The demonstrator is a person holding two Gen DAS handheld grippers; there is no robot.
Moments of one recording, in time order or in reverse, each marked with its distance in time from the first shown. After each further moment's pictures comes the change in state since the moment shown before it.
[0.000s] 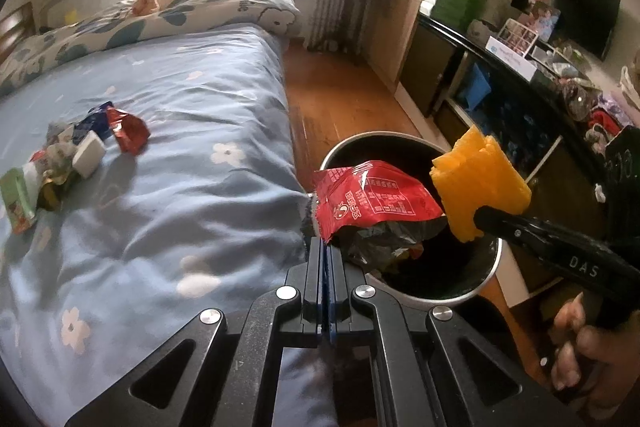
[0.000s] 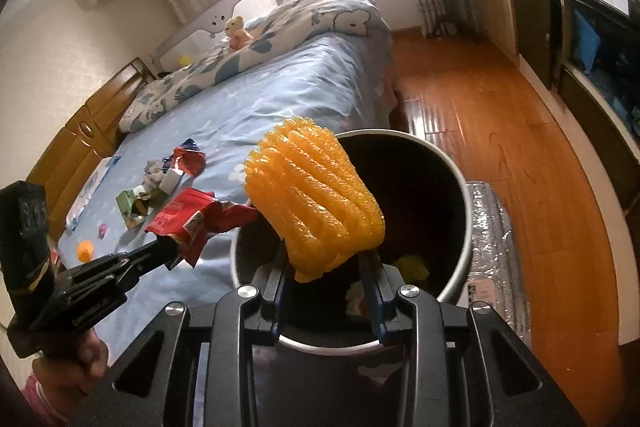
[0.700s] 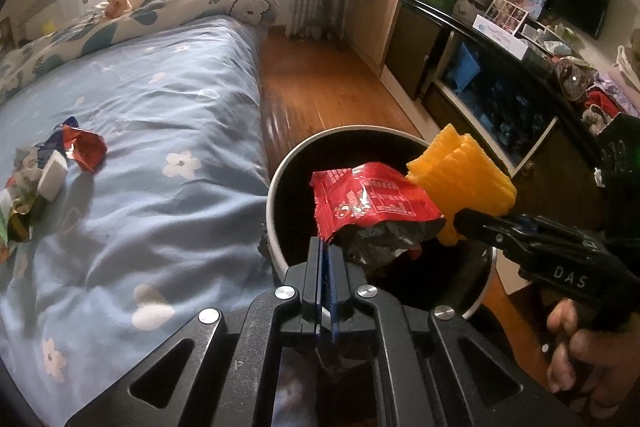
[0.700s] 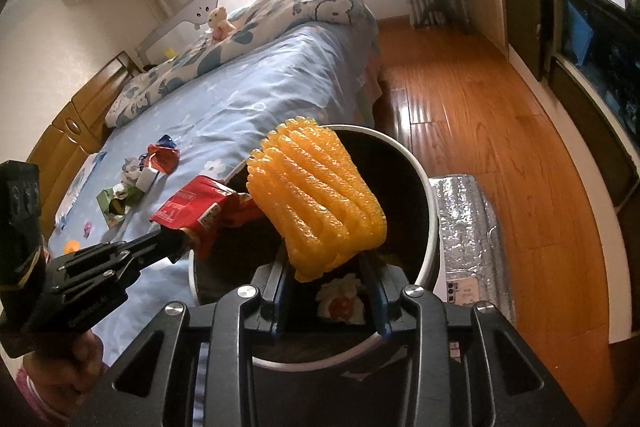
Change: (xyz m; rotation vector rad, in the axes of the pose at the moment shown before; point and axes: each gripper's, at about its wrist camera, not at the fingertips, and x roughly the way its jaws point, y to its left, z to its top) left arm 0.040 -0.025 0.021 0.046 0.050 -0.027; right arm 0.016 -0.026 0.009 0.011 0.047 -0.036
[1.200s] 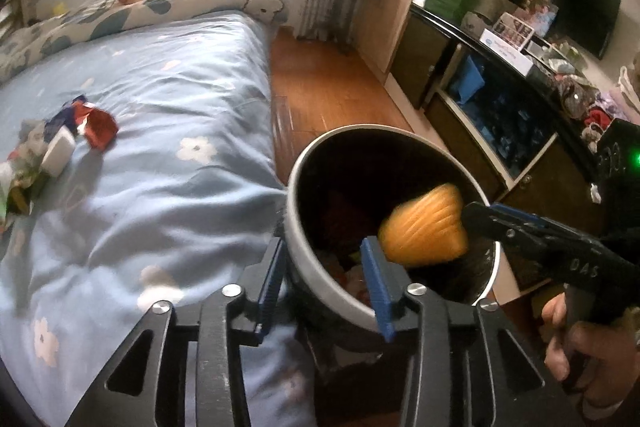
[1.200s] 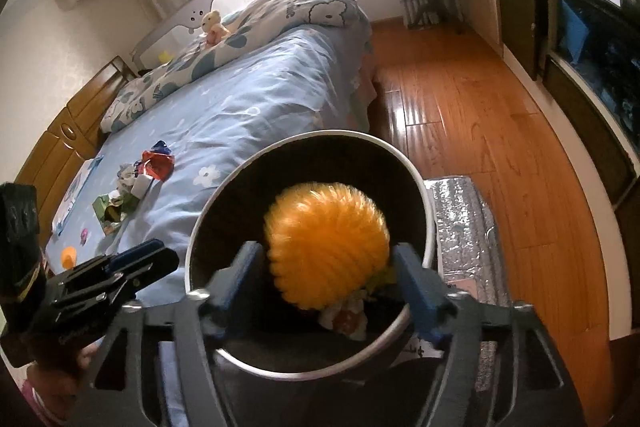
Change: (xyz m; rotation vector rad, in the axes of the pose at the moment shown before) left arm -0.011 0.020 -0.016 -0.080 -0.025 -0.008; right arm 0.001 -0.002 0.003 0.016 -0.013 -0.012
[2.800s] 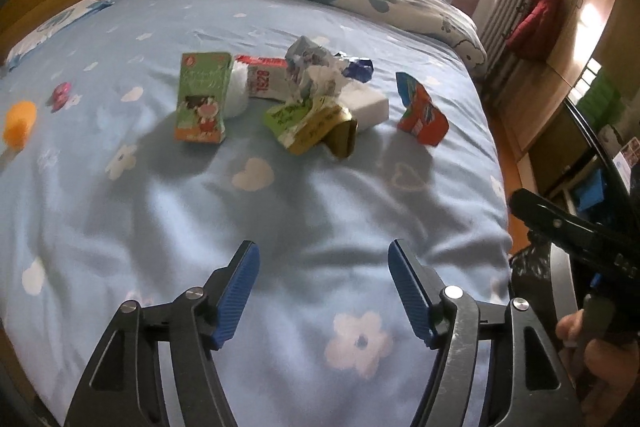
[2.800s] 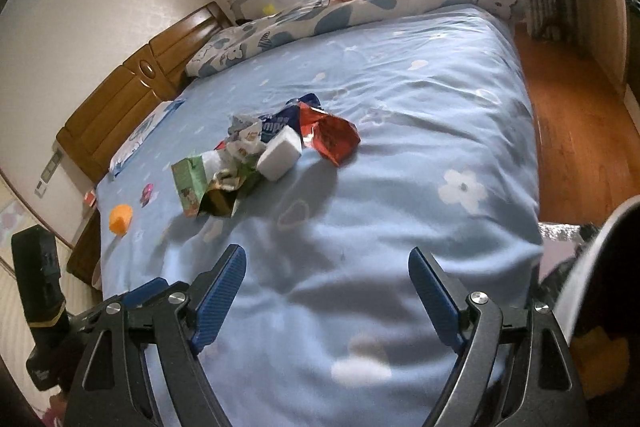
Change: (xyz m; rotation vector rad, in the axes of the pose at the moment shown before) left arm -0.080 0.201 -0.045 -0.419 -0.076 0.319; right arm 0.125 0.221 0.010 -0.227 0.081 0.272
